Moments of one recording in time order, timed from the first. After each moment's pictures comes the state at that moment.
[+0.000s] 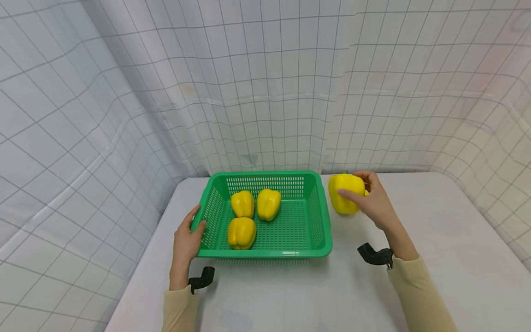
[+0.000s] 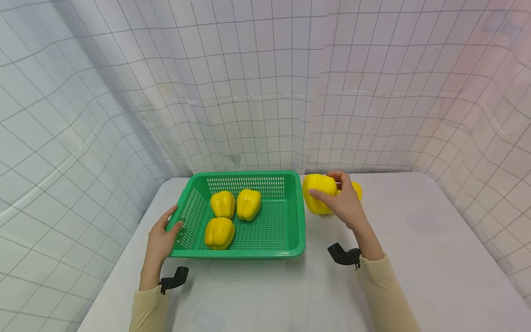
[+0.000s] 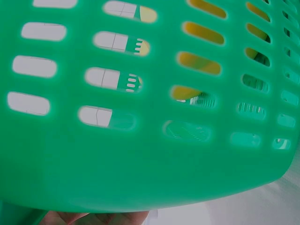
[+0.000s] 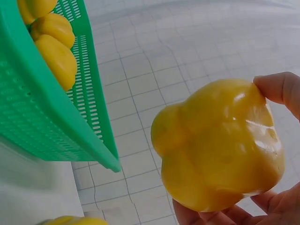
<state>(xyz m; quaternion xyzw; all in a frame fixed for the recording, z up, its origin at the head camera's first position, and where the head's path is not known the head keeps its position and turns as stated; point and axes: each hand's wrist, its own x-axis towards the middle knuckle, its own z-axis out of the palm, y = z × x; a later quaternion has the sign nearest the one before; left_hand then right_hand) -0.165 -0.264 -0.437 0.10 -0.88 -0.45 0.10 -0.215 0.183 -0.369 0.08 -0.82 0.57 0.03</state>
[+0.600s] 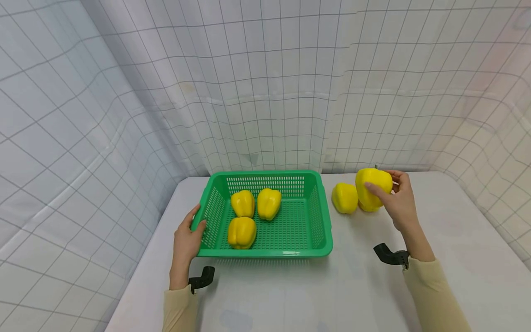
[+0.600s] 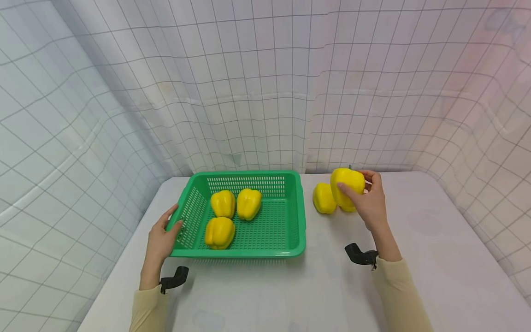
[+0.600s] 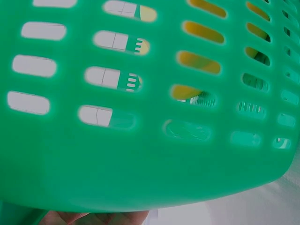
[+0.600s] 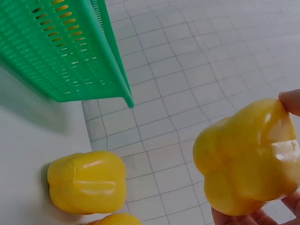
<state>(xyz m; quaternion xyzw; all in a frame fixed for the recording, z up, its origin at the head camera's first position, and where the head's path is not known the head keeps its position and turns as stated) -0.165 -0.263 -0.436 0.10 -0.88 -0.45 0.11 -0.217 0.222 -0.384 -0.02 -0.81 0.58 0.14</state>
